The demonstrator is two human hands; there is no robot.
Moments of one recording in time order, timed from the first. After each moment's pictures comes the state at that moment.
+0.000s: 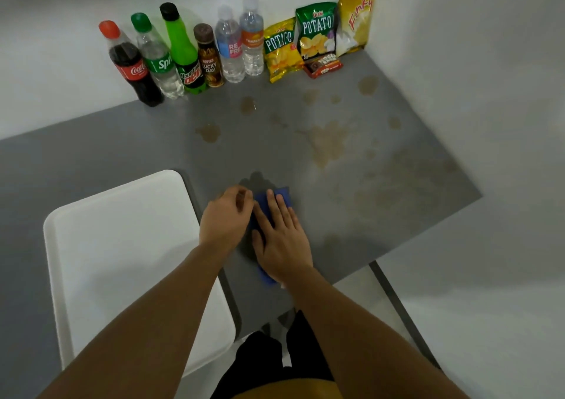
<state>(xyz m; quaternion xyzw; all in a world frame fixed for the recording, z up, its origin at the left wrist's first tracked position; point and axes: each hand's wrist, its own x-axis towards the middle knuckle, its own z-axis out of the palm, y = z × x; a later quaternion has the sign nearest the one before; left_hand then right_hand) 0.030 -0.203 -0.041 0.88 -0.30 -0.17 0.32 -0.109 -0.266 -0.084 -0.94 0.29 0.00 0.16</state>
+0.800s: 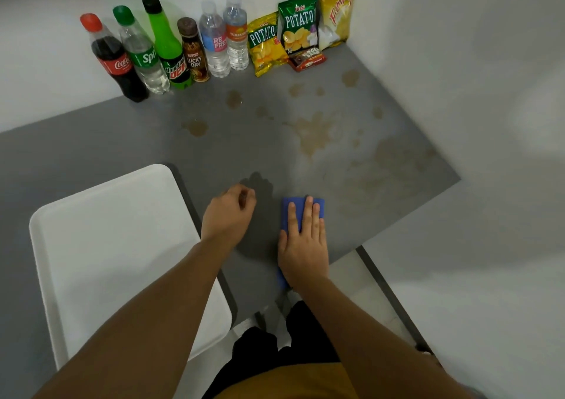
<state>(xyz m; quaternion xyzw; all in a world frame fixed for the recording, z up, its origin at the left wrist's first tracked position) 0.009 -0.202 -0.039 0.87 -0.34 -0.19 0.31 -0.165 -0.256 -0.095 -0.88 0.45 0.00 0.11</state>
